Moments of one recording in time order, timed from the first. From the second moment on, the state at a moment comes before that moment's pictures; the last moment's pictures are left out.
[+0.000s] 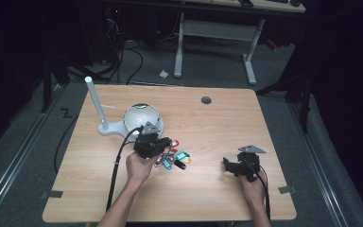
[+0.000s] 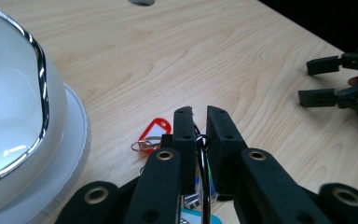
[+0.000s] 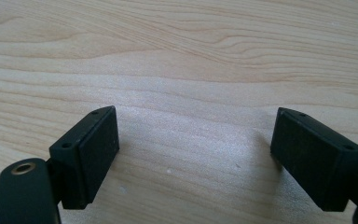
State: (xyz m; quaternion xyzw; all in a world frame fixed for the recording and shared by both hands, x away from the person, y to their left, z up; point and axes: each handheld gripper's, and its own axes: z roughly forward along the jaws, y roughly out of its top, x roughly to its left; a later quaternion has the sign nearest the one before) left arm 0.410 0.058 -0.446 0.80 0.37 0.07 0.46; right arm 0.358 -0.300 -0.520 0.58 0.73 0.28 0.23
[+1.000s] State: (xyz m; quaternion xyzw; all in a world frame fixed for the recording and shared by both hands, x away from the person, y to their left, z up) left arm 0.416 0.083 -0.366 0.79 0.34 0.07 0.50; right arm 0.358 -0.300 -0.520 0.58 0.73 0.28 0.23
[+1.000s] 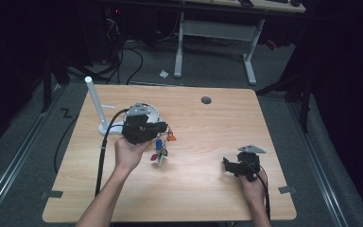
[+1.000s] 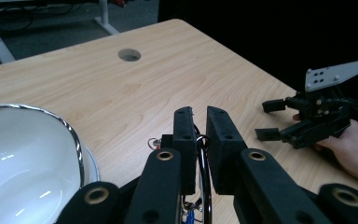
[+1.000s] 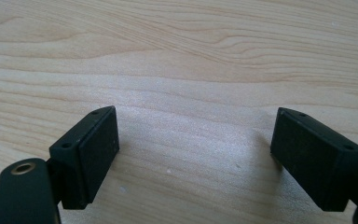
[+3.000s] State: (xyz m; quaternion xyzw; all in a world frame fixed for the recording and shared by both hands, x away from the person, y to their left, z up) left arm 0.488 0.135 -0.327 0.78 0.40 0.13 0.46; right arm 0.358 -0.301 -0.520 0.58 0.73 0.28 0.23
